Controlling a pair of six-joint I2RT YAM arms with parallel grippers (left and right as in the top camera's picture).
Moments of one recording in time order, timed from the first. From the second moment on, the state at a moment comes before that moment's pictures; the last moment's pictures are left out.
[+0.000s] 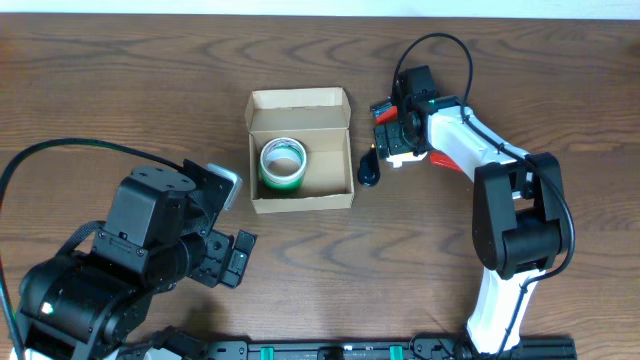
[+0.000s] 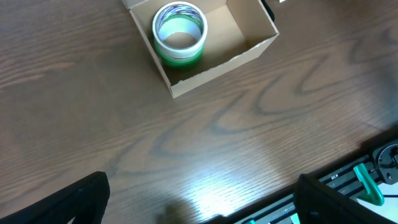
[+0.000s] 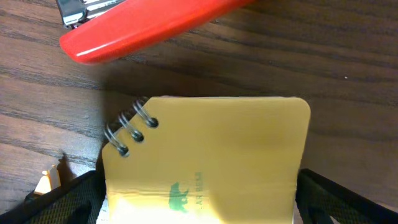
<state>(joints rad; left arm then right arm) -0.45 0.97 1.40 -1.42 0.07 -0.04 0.23 2.08 1.39 -0.60 0.07 0.07</state>
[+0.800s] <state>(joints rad) -0.45 0.97 1.40 -1.42 0.07 -0.04 0.23 2.09 1.62 -0.89 0.06 0.08</state>
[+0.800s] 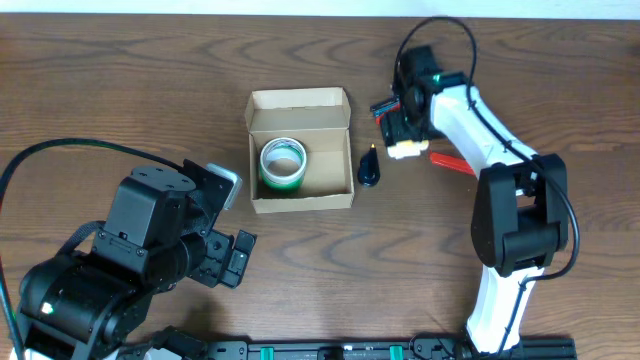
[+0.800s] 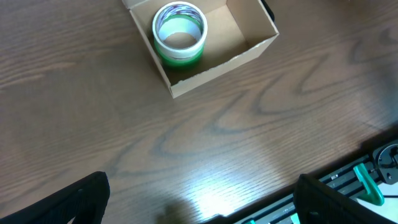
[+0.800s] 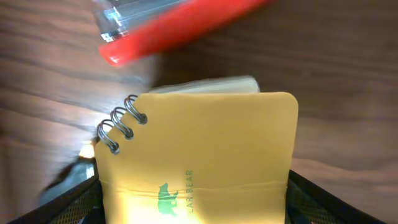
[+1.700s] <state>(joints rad) -0.45 0.97 1.40 -1.42 0.07 -0.04 0.49 1.78 1.89 -1.16 -0.16 0.11</state>
